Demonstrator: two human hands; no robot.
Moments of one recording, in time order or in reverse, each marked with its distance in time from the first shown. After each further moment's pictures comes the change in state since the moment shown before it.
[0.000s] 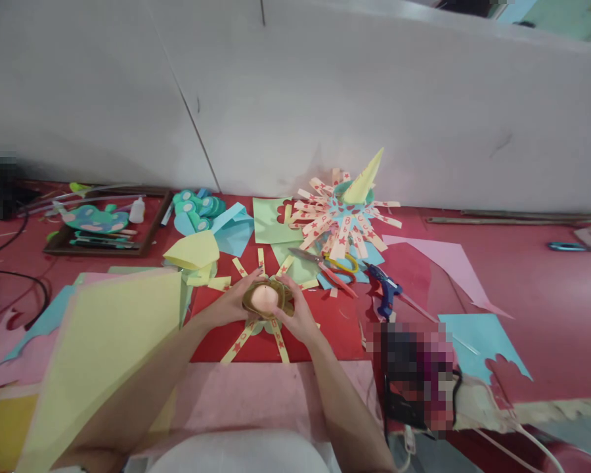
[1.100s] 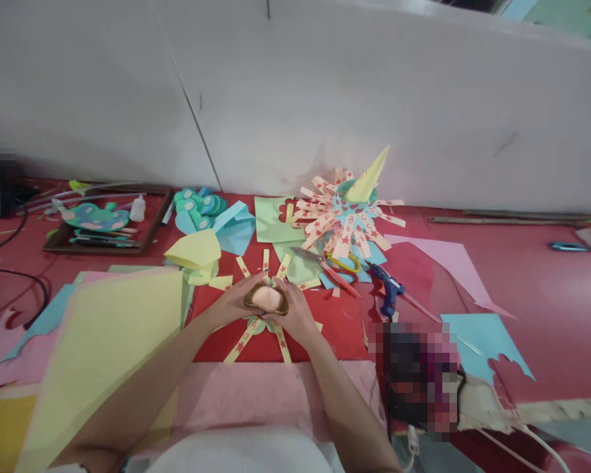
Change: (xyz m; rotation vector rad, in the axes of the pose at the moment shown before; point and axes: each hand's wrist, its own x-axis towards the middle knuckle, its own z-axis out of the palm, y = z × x) left_hand -0.001 -0.008 0.005 -0.067 0.040 0.002; right_hand 0.001 0.012 0.008 -0.369 -0.020 -0.057
